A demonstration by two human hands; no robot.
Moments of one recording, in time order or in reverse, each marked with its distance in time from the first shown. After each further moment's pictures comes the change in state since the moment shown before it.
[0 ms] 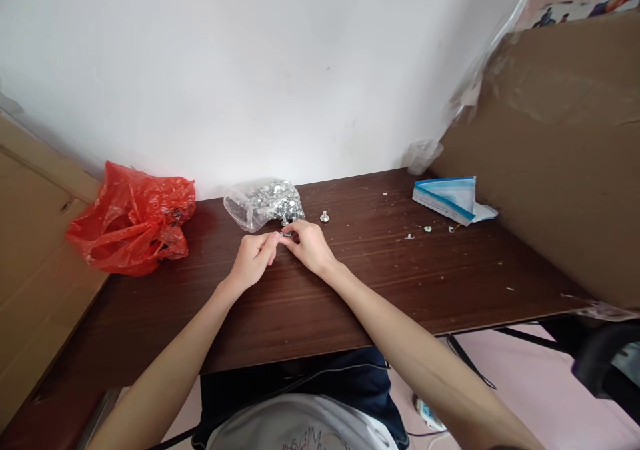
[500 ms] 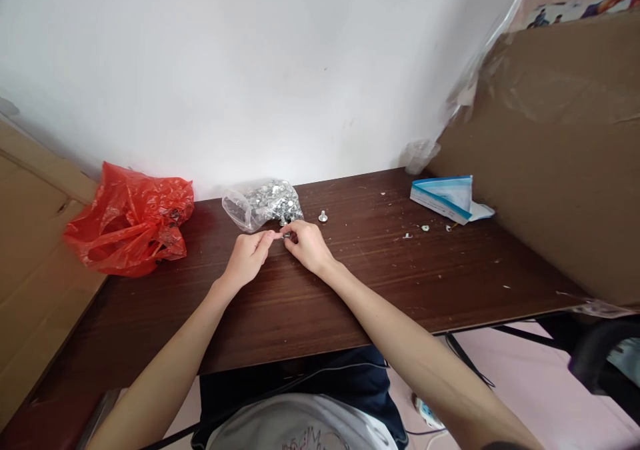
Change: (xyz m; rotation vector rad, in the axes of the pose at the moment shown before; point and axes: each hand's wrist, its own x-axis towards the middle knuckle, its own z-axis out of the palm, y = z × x) left_hand 0.000 -0.002 -0.004 0.113 0.026 -0.059; right_hand 0.000 0.000 -0.001 0.002 -0.034 0.022
